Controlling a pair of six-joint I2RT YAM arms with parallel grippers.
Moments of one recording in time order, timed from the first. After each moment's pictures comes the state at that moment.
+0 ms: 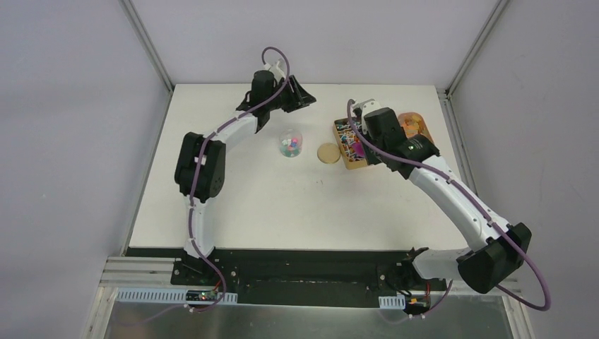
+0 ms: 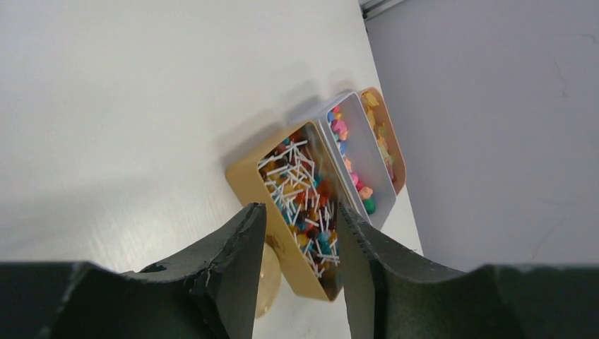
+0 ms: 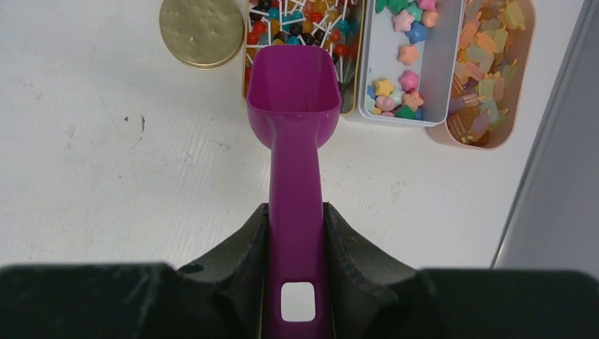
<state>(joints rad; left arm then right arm) -0.36 2.04 1.58 0.16 0.46 -0.81 0.59 1.28 1.28 -0.82 0.33 0.00</state>
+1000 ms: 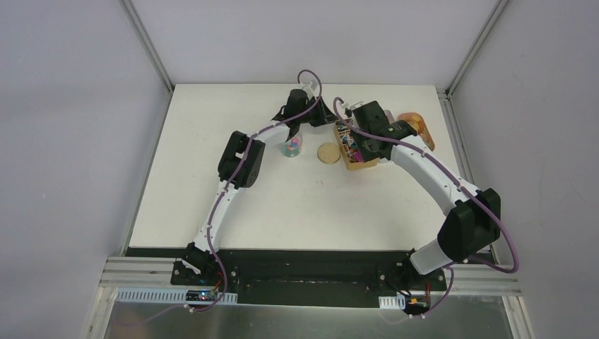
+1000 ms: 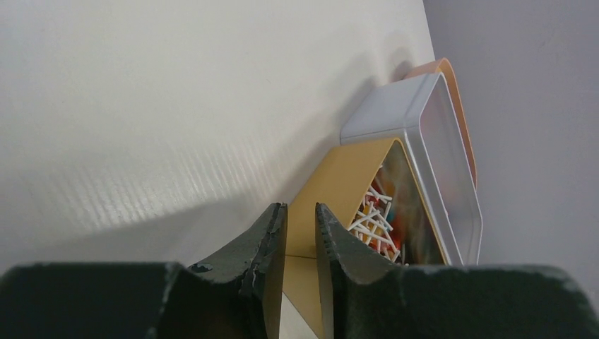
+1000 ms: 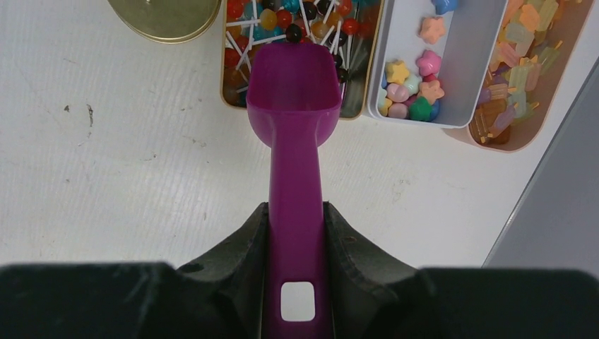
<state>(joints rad) -0.47 2.63 2.07 0.23 0.47 -0.82 0.52 1.53 1.37 -0.87 0.30 -0.06</state>
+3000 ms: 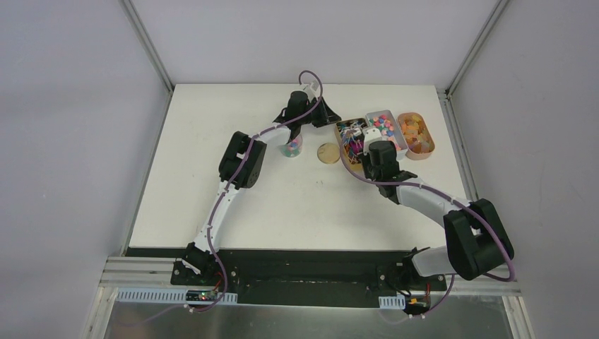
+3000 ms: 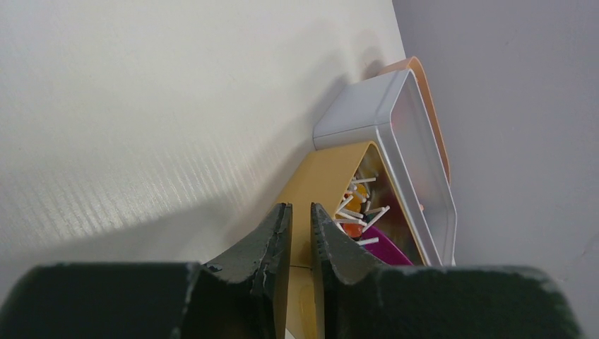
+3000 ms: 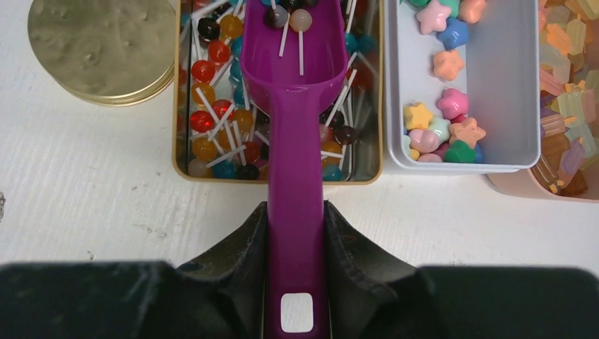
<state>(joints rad) -0.49 2.63 2.05 0.32 0.51 -0.87 0.44 1.39 0.67 0.07 0.27 -0.10</state>
